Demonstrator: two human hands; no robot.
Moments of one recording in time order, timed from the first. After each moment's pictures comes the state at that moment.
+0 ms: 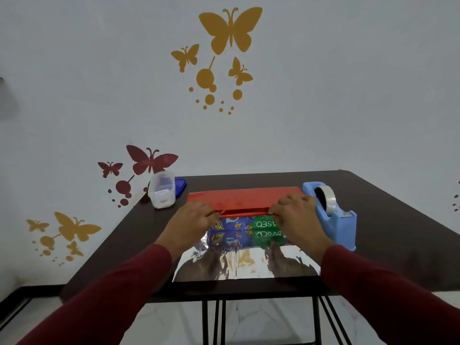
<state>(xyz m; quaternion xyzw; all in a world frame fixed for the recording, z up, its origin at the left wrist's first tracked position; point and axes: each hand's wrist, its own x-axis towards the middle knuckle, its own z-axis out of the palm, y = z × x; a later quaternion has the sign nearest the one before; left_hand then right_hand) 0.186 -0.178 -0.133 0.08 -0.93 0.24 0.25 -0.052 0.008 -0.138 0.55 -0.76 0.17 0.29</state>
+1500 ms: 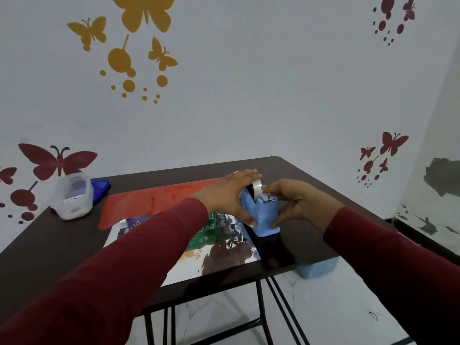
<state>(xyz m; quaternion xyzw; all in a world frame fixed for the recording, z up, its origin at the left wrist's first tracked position) -0.036 -0.071 -0.087 0.00 -0.99 -0.07 0.08 -0.128 0.110 -0.075 0.11 -0.71 0.59 -0.37</state>
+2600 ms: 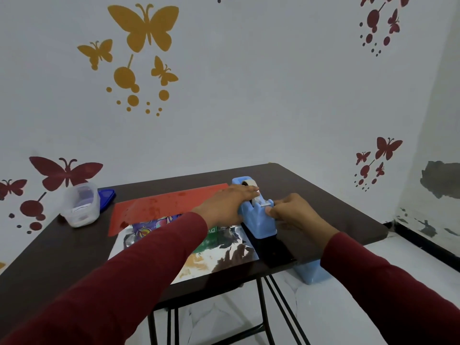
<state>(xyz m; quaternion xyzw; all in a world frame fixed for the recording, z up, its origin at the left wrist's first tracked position) -0.005 -0.035 -0.079 -0.03 -0.99 -0.06 0.12 -0.107 0.138 -0.097 0.22 -0.84 0.48 -0.14</state>
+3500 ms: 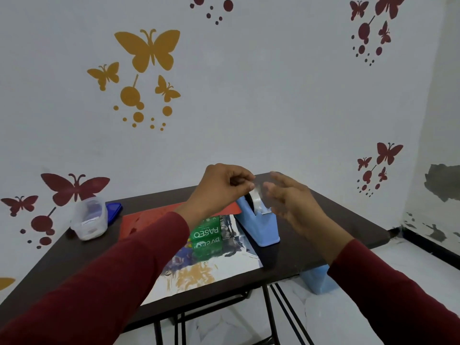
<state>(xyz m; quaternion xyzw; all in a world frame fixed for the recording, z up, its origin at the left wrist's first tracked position) 0.039 -0.009 -0.017 0.00 -0.89 -0.28 0.36 -0.073 0.153 -0.055 0.24 -0.60 0.74 -0.20</state>
